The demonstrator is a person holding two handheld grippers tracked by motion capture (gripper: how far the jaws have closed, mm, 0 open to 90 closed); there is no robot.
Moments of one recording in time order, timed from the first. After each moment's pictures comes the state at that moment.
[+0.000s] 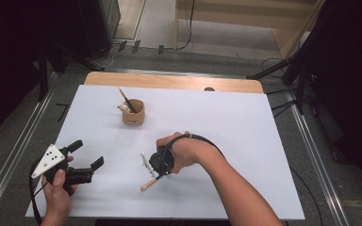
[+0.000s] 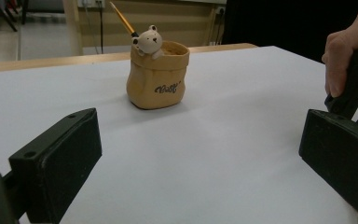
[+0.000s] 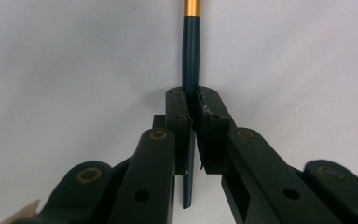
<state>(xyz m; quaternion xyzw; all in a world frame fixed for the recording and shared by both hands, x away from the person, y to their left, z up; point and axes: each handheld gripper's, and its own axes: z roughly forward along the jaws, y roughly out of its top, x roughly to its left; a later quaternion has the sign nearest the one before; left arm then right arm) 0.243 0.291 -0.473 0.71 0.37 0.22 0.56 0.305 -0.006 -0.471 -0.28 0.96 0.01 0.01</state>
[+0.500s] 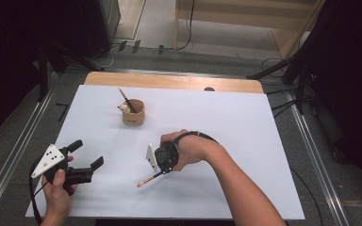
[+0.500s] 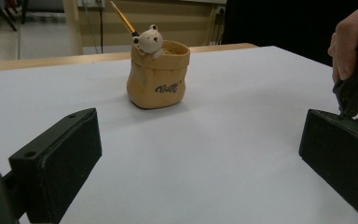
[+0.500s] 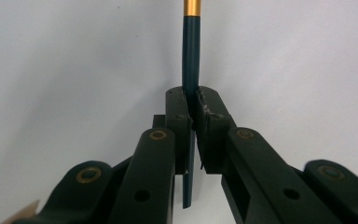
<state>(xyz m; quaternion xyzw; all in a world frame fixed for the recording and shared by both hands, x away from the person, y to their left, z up) 0.244 0.291 -0.473 0.71 0.37 0.22 0.56 0.310 -0.021 -0.458 -0.25 0.96 0.09 0.00</state>
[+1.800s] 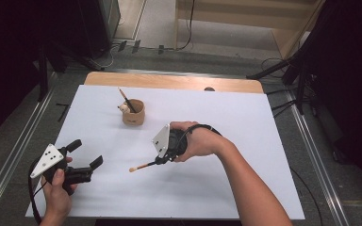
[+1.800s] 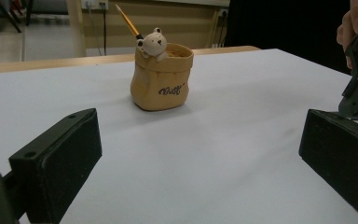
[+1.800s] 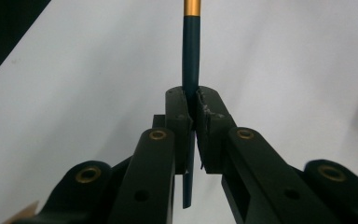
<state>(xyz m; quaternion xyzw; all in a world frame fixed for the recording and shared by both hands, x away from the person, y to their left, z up) 0.244 0.293 -0.472 0.70 0.38 0.23 0.56 0.324 -0.048 -0.427 -0.21 0.95 0.25 0.02</state>
